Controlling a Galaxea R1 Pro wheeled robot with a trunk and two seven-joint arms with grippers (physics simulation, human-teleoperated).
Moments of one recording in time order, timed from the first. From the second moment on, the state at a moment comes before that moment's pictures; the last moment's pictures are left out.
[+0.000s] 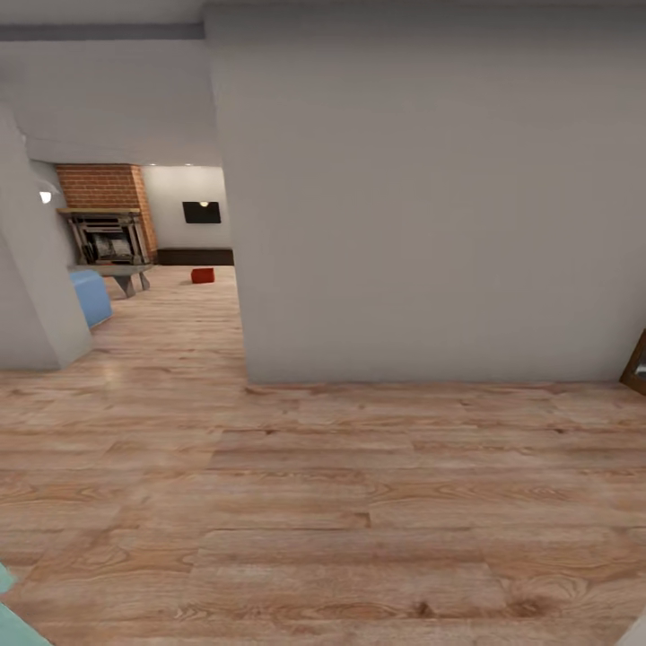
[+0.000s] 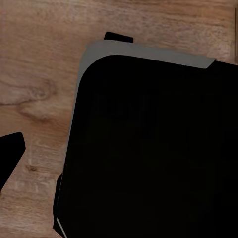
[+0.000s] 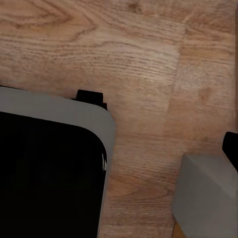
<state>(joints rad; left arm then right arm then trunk) 0.00 0.01 0.01 -0.11 0.22 0.00 0.01 -0.13 -0.04 0.67 0.03 -0.50 -0.15 -0.06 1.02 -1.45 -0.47</state>
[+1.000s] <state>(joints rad) 0.00 0.01 0.01 -0.11 0.23 0.00 0.01 -0.13 -0.04 0.68 0.03 -0.49 -0.15 -0.06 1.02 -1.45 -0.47</state>
